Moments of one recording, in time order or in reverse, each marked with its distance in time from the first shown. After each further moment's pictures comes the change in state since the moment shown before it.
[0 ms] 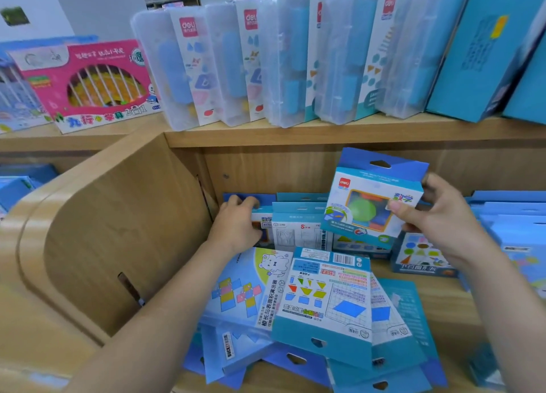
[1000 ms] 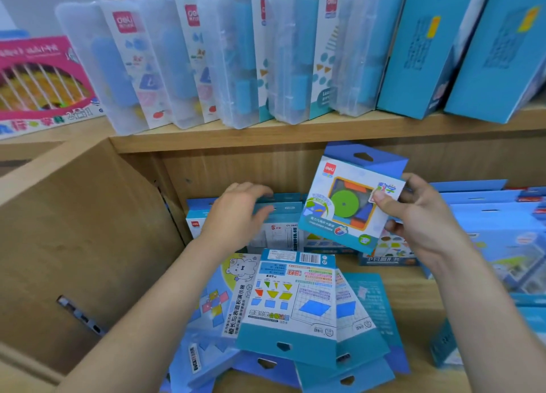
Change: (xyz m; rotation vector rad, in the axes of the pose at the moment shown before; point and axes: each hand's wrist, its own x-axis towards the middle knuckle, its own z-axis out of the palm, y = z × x) left_hand -0.003 0.071 -0.016 -0.070 0.181 0.382; right_hand -0.007 0.000 -0.018 0.255 0.110 0.109
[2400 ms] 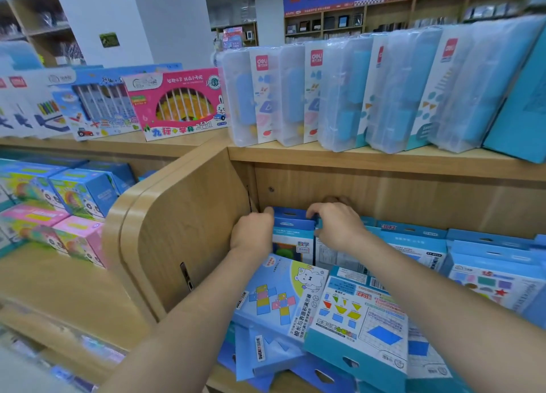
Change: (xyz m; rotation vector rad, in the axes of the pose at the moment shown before) left_hand -0.041 -0.061 -0.033 0.430 -0.229 -0.506; right_hand 0.033 0.032 0.185 -1.241 -0.572 -0.386
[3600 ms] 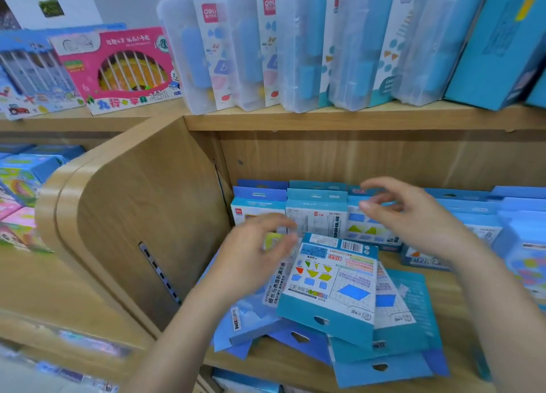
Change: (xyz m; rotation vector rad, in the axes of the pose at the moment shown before) left_hand -0.097 0.034 -0.019 -0.750 -0.002 0.260; right_hand -0.123 0.061 -0.058 0.590 0.120 0.207
